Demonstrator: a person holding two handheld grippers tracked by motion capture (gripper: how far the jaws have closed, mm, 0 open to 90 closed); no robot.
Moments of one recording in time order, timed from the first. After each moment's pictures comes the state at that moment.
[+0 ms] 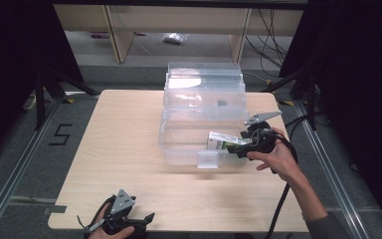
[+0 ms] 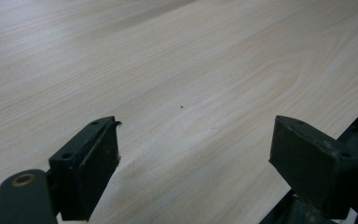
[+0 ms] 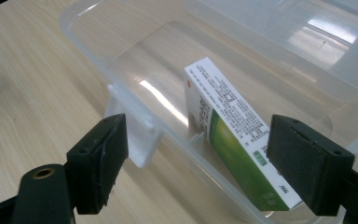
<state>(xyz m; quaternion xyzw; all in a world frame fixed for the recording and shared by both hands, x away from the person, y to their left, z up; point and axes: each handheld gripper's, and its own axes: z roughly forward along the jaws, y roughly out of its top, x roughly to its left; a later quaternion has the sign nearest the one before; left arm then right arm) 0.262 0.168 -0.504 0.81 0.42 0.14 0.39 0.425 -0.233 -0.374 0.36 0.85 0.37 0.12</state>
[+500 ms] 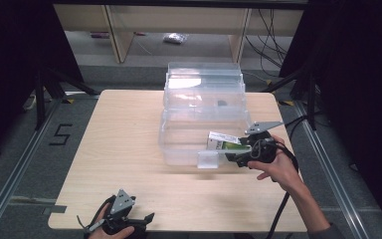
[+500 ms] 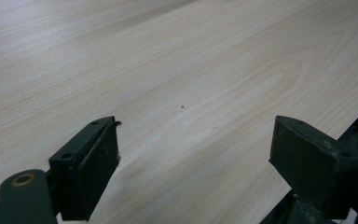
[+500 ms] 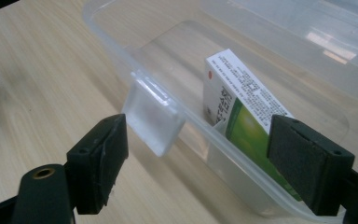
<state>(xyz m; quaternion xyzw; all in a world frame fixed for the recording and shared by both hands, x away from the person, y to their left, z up) 0.262 0.168 -0.504 0.81 0.42 0.14 0.40 0.401 -0.230 -0.383 0.35 0.84 0.39 0.12</state>
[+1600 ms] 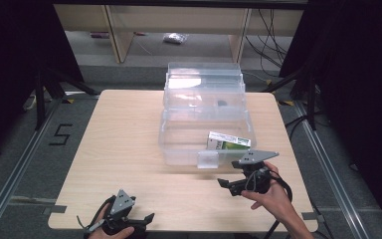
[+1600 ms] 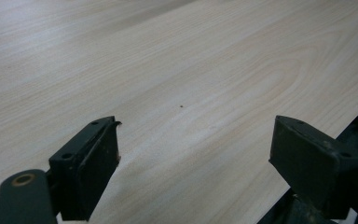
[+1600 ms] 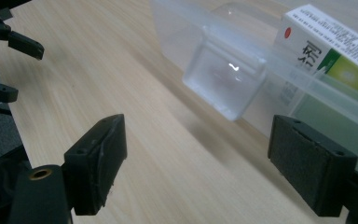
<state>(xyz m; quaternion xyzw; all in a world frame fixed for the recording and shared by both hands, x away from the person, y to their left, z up) 0.260 0.167 -0.504 0.80 0.42 0.13 0.40 0.344 -0.216 -0.422 0.33 0.85 0.40 0.10</state>
